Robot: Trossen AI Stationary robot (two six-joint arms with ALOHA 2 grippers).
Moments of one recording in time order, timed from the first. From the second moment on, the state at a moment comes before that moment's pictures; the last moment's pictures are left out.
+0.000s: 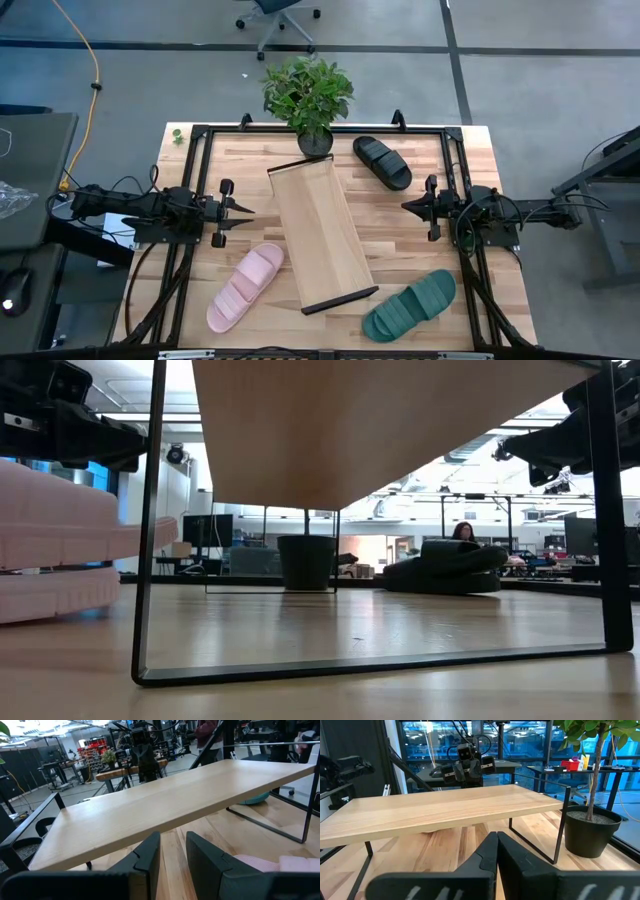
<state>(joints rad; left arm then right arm) 0.01 0.10 0.01 0.01 -0.04 0.21 0.03 0.02 0.01 0.03 0.07 0.00</state>
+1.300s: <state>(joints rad) 0.01 0.10 0.01 0.19 -0.20 -0.14 0.03 0.22 0.68 -0.23 0.61 0.55</state>
